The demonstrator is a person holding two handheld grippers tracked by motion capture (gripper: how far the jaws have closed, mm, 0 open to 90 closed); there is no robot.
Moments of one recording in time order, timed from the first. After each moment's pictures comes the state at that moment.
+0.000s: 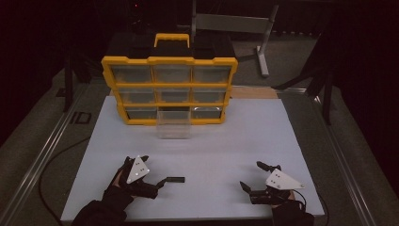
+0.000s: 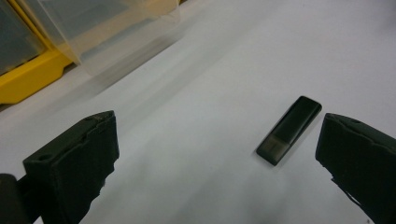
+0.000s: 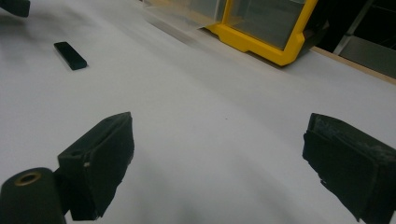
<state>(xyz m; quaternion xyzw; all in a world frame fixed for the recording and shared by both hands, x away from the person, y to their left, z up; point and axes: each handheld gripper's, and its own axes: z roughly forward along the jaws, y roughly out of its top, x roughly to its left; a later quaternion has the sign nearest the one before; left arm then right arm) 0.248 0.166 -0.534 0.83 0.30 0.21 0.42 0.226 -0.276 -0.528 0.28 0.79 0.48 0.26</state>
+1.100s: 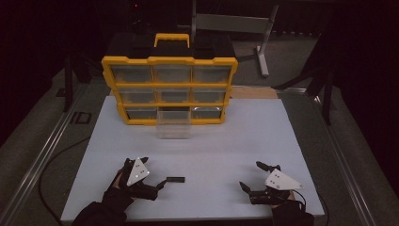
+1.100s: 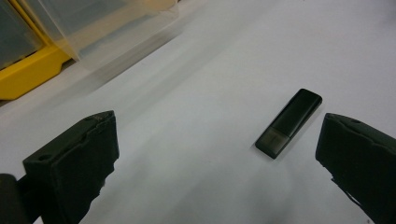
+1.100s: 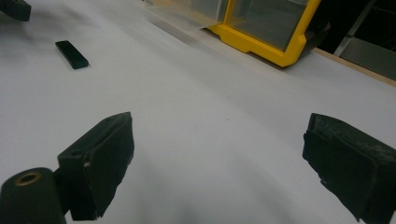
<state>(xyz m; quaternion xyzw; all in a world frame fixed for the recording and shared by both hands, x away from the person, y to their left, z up) 0.246 0.166 -0.538 0.83 0.30 0.21 0.42 0.225 -0.275 -0.527 0.28 0.79 0.48 0.26</state>
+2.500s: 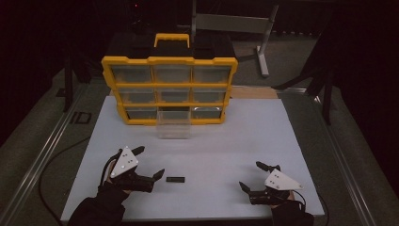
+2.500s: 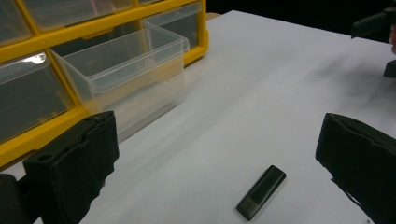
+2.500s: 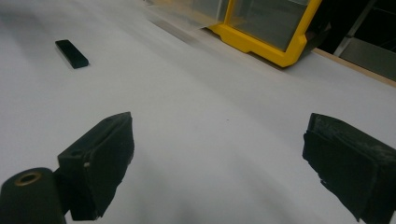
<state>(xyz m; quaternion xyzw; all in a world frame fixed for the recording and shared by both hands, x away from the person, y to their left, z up) 0.245 0.173 -0.477 0.79 0.31 0.21 0.49 0.225 -0.274 -0.527 0.28 0.80 0.47 0.26</state>
